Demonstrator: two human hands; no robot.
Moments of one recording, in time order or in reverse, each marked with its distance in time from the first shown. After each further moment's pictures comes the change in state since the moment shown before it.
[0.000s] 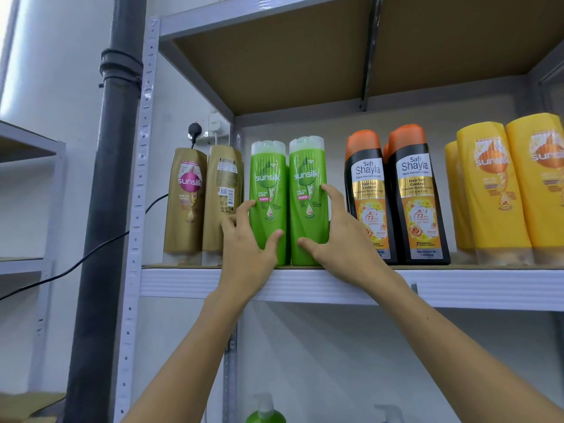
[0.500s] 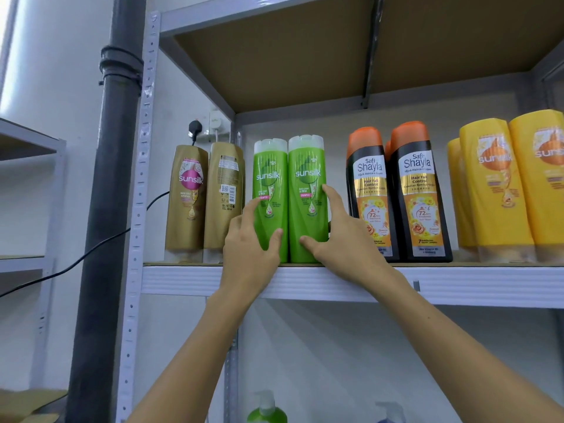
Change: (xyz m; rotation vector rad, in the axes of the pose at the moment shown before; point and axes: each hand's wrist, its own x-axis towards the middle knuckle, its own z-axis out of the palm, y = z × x) left_hand -0.004 -0.003 0.002 0.042 0.028 0.056; right_hand -0.003 -0.005 -0.003 -0.064 -0.027 0.027
